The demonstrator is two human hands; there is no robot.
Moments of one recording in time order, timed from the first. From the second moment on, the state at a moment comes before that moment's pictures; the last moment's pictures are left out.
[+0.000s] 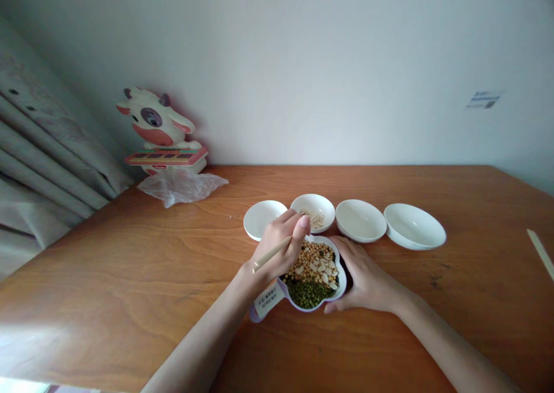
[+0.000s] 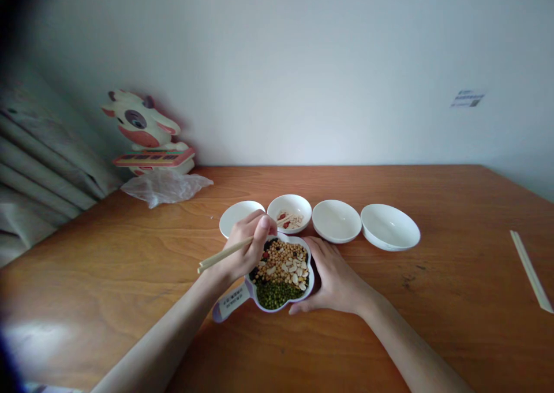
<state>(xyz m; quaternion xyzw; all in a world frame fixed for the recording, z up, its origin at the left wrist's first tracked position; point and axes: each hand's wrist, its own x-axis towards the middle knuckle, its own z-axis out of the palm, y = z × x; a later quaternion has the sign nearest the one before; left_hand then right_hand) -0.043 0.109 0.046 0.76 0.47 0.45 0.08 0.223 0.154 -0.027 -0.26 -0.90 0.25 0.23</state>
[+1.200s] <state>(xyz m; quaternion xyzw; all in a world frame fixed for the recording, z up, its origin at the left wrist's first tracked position) -0.085 0.075 0.014 0.83 0.36 0.43 0.01 0.231 0.158 -0.040 -0.23 -0.90 0.28 0.26</state>
